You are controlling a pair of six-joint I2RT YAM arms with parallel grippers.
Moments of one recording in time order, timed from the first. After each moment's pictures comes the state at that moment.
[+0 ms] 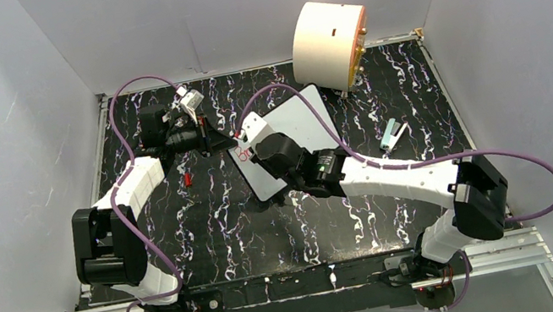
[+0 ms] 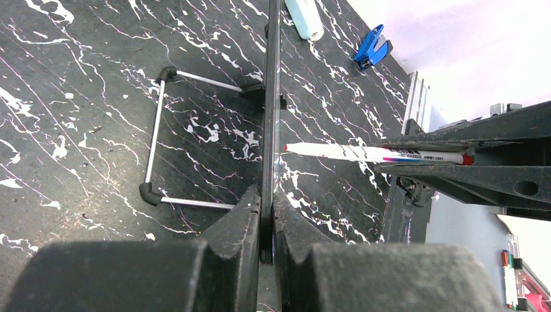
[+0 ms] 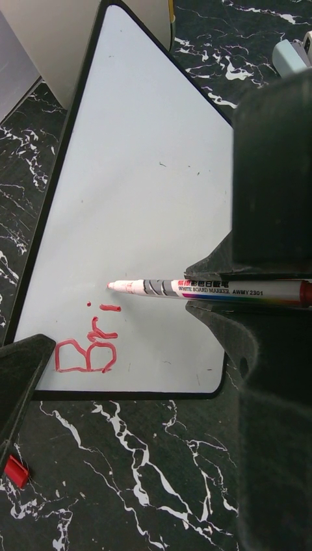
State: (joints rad) left arm -0.14 1.57 1.02 -0.03 1.05 -0.11; right arm 1.11 1.50 1.18 -0.22 0.53 0.00
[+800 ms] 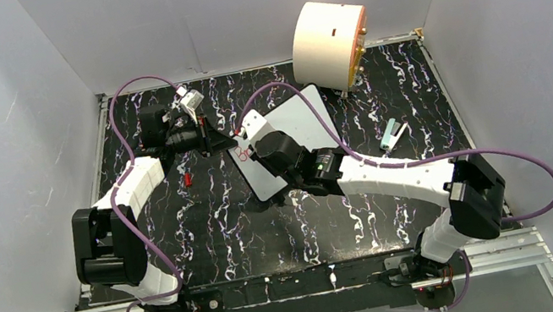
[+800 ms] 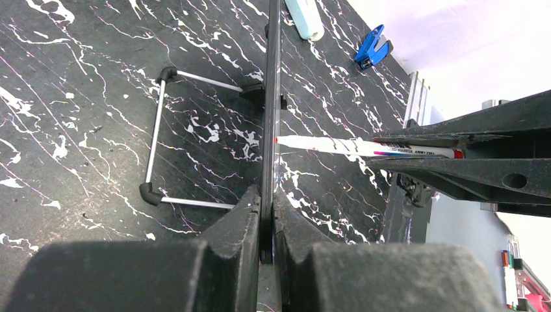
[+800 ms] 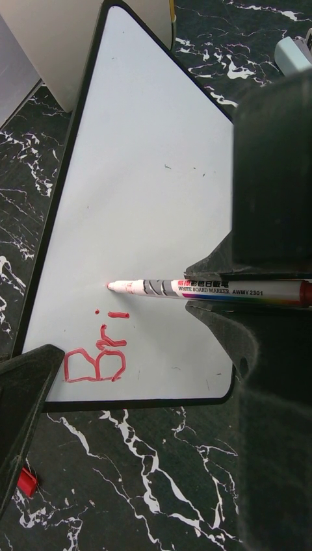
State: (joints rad) left arm -0.14 1.57 1.02 -0.03 1.05 -0.11; right arm 1.09 1.52 1.18 -0.19 0.53 0.00
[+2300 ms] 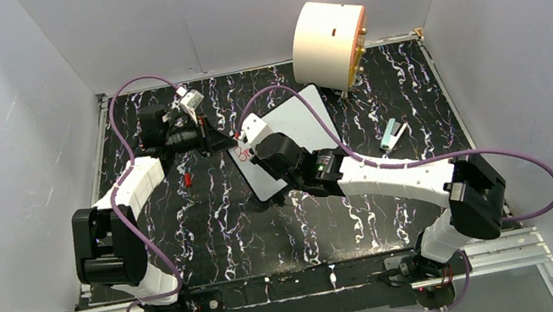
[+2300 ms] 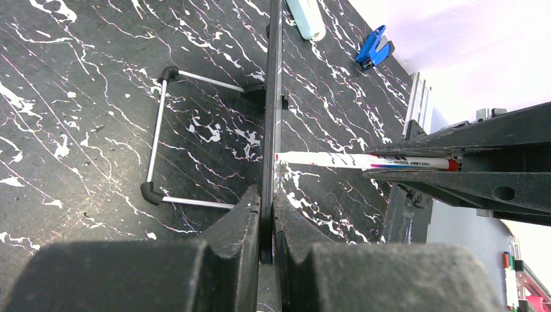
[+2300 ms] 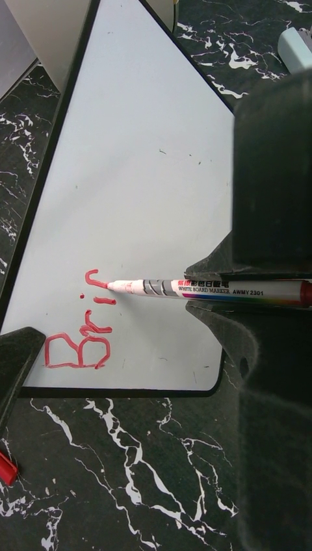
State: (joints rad) left arm -0.14 1.57 1.02 -0.03 1.05 -0.11; right arm 1.09 1.51 1.17 -0.21 0.49 0.00
